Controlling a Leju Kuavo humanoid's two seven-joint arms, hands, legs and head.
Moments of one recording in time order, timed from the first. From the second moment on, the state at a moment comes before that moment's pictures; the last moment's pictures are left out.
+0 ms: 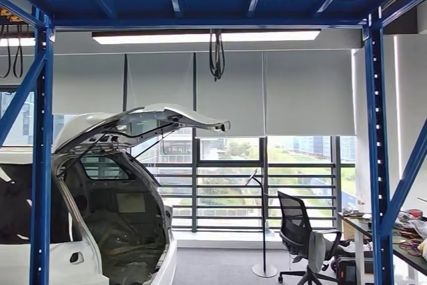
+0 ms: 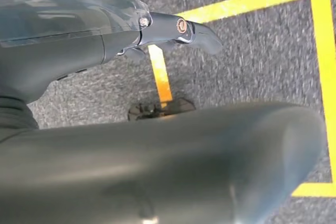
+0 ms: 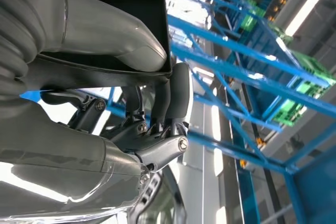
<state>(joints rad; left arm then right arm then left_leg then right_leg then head) -0.07 -0.02 -0.10 -0.18 -0.03 0.17 -0.48 -0.34 0.10 0.59 -1.89 0.10 0.21 -0.42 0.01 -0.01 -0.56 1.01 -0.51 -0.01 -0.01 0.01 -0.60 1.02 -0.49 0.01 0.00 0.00</state>
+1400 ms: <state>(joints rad) -0.04 0.06 -0.09 -0.18 -0.06 0.19 -0.45 -0.30 0.11 0.56 -1.96 0.19 0.14 -0.44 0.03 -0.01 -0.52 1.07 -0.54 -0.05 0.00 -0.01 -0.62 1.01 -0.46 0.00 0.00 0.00</state>
